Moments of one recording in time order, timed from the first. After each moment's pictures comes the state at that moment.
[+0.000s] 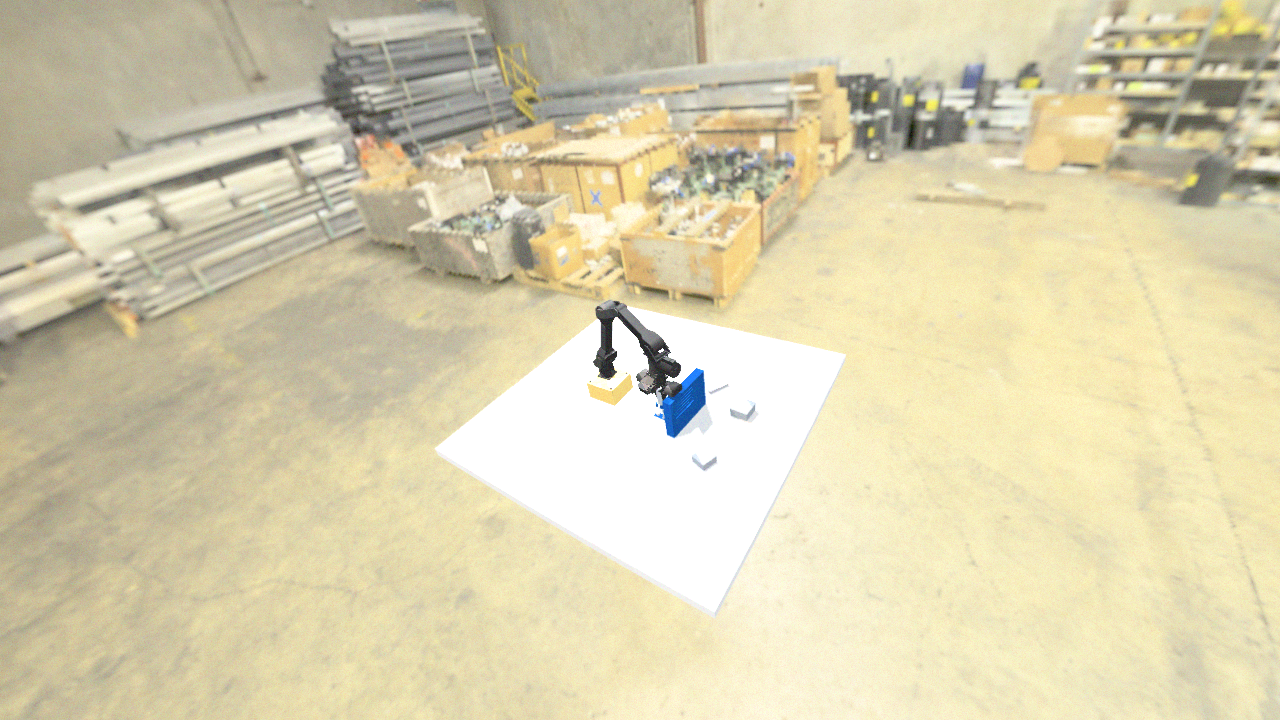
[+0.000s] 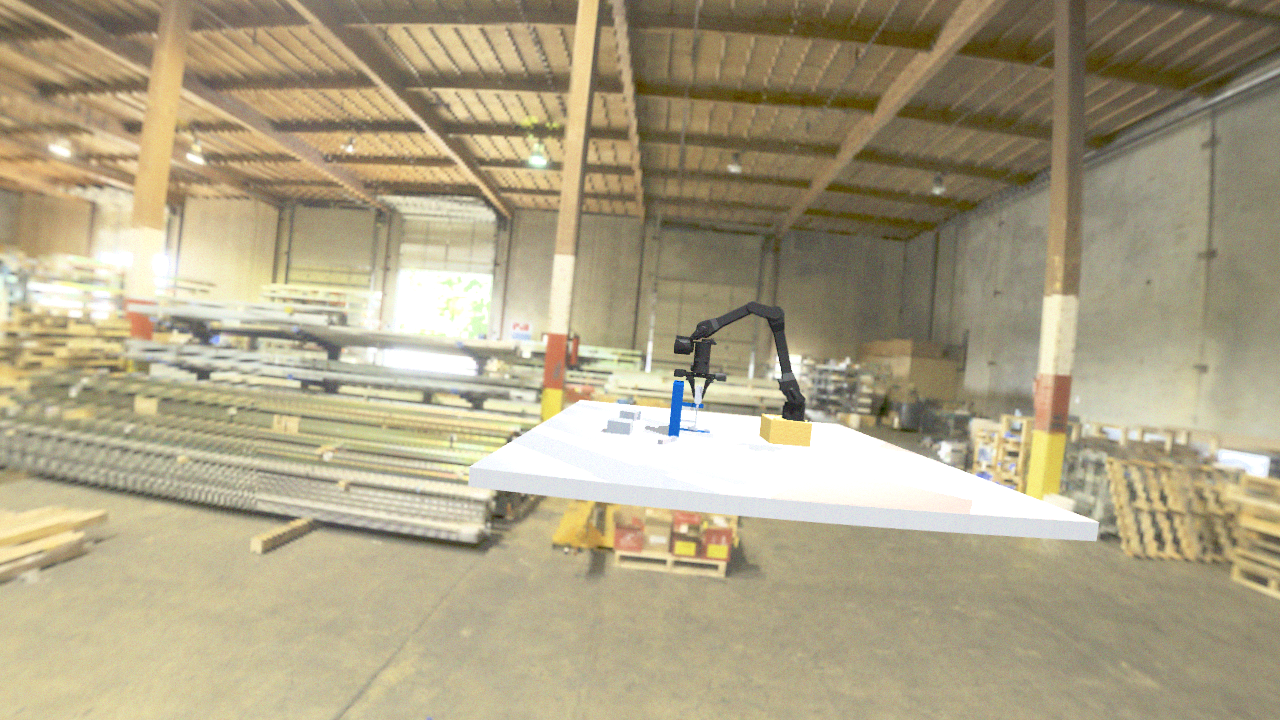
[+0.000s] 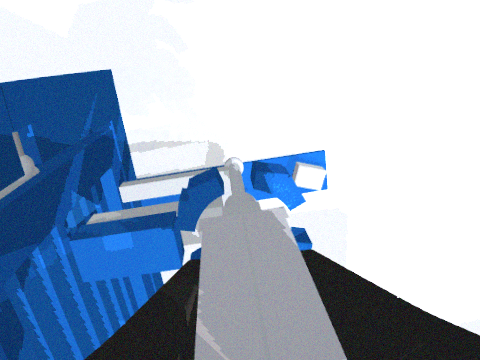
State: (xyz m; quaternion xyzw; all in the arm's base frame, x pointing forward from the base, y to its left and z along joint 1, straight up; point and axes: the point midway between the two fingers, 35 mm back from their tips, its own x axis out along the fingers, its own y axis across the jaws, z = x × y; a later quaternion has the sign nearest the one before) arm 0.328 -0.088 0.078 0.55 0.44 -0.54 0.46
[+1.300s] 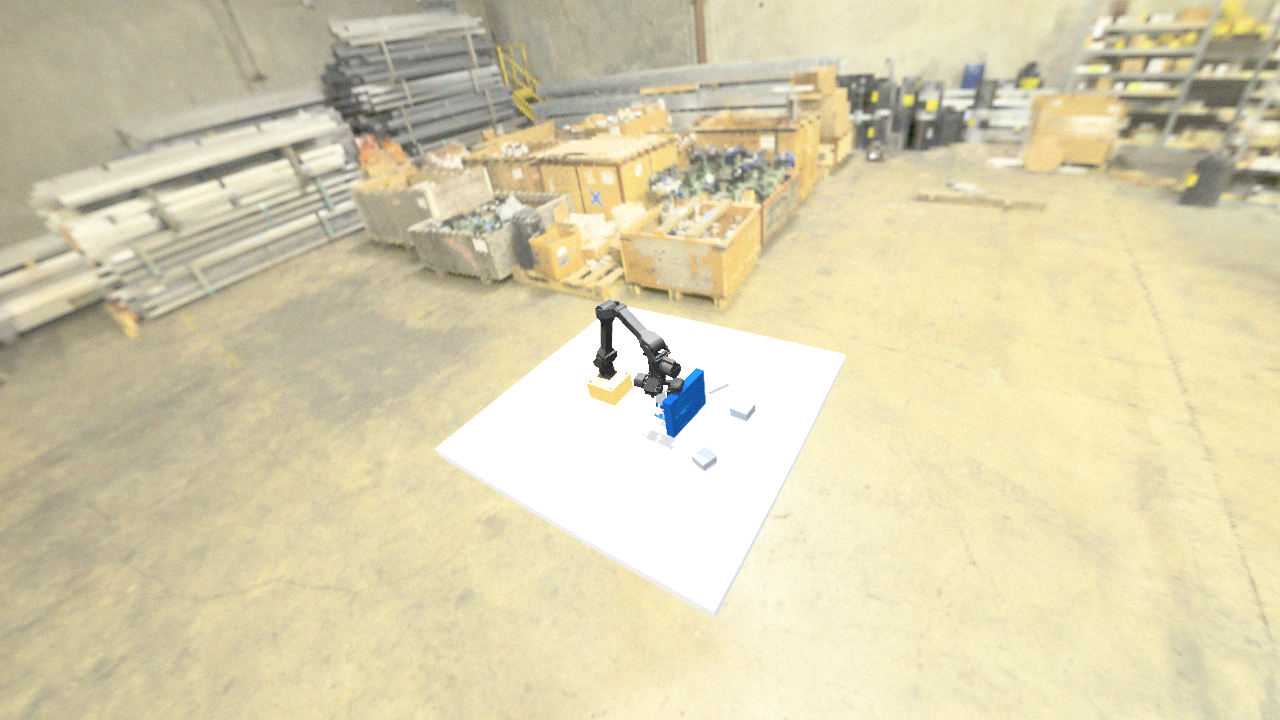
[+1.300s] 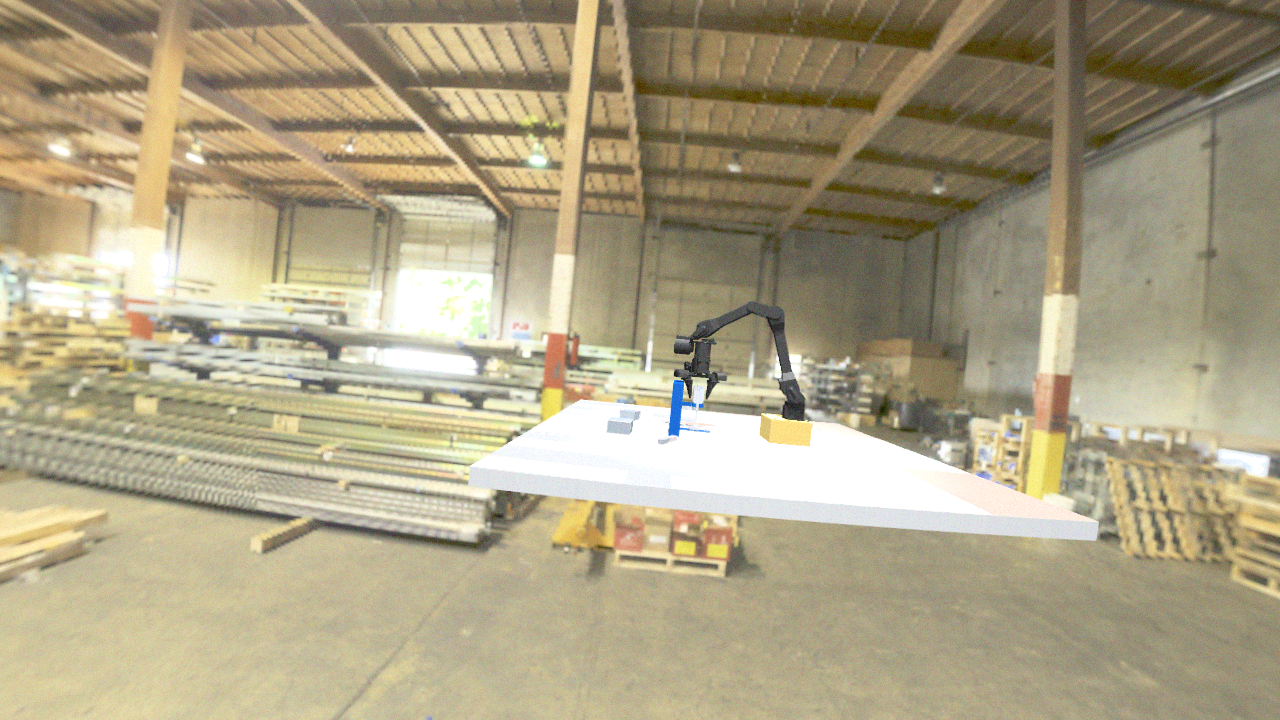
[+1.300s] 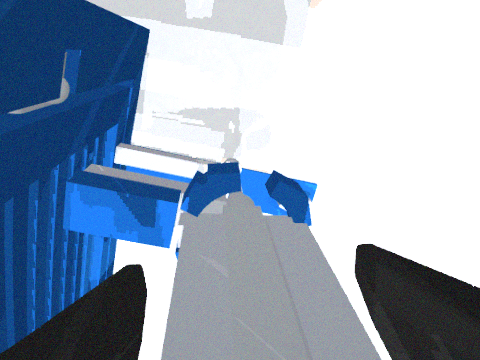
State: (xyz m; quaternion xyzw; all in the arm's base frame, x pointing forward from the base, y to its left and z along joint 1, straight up) arm 0.328 -0.088 0.077 0.46 0.53 -0.45 0.55
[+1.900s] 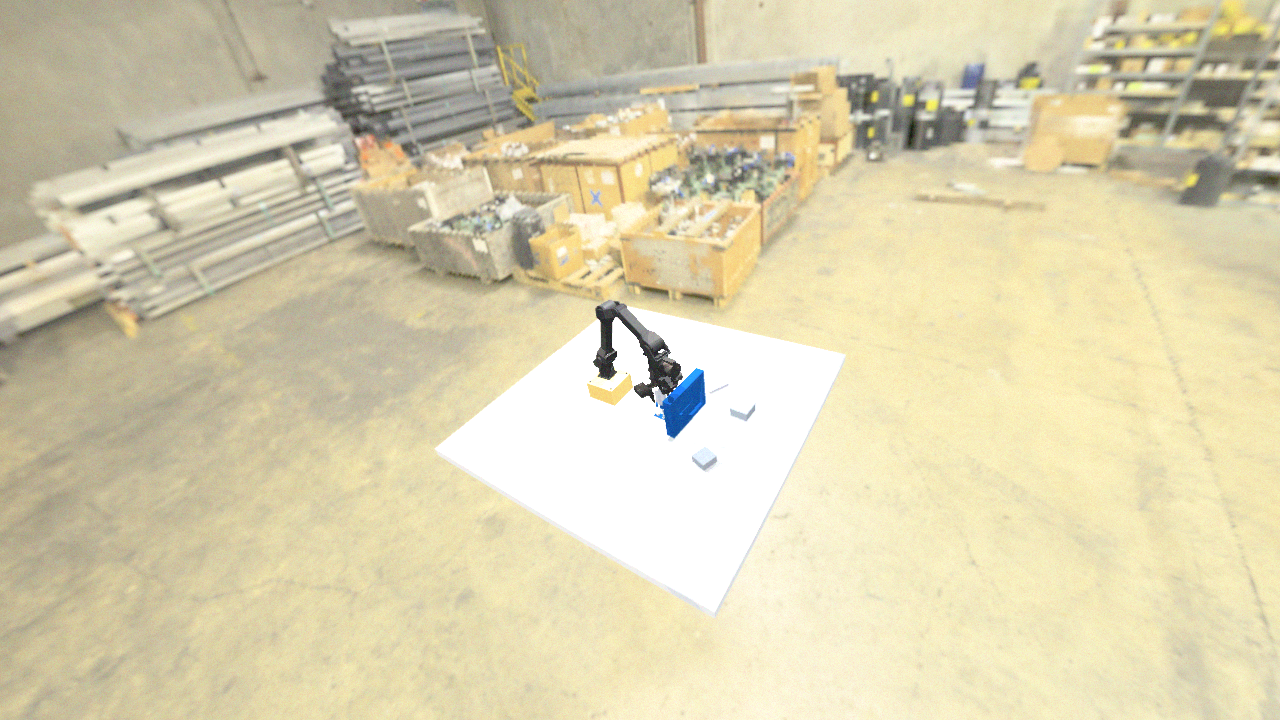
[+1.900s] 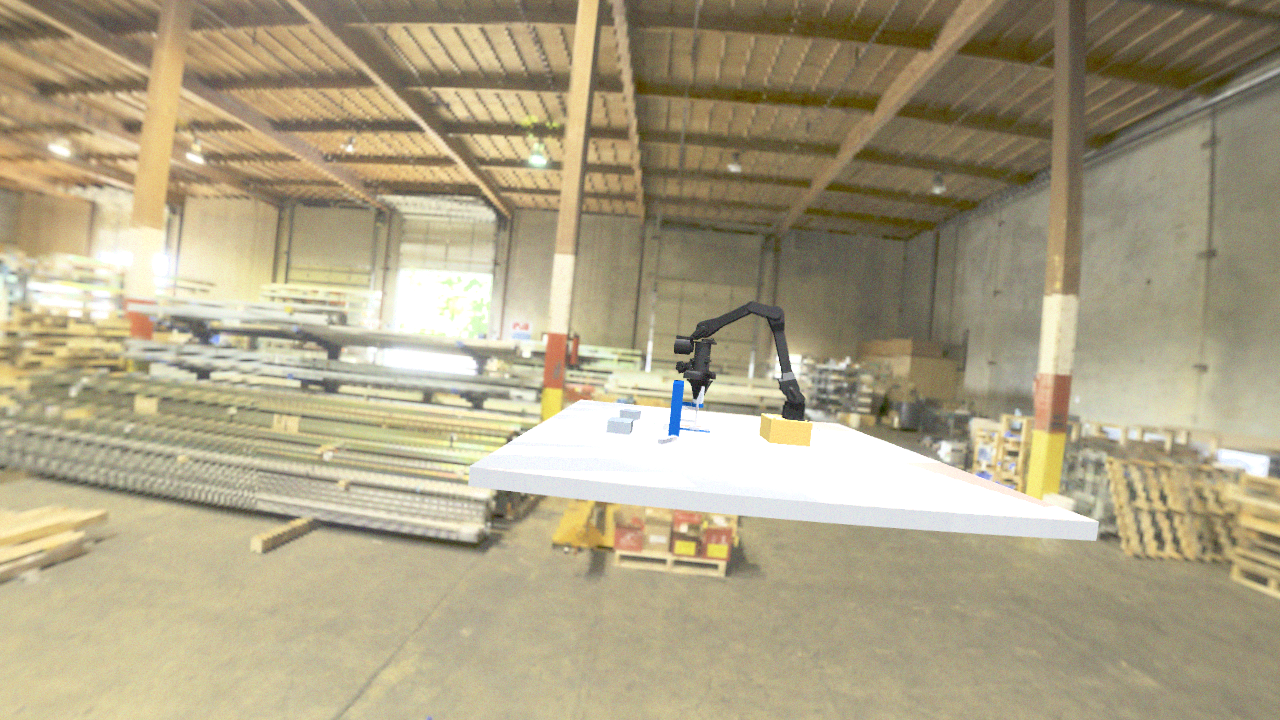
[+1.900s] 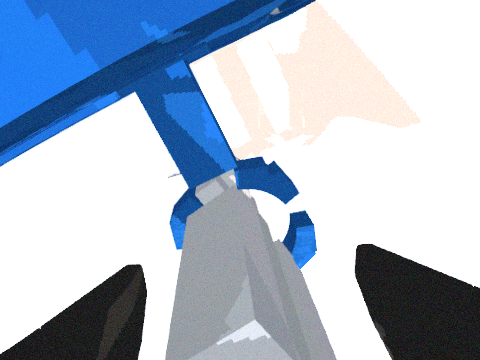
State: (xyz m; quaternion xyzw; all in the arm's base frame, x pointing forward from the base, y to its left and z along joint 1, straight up) arm 0.328 -0.088 0.077 0.17 0.68 -0.18 0.69
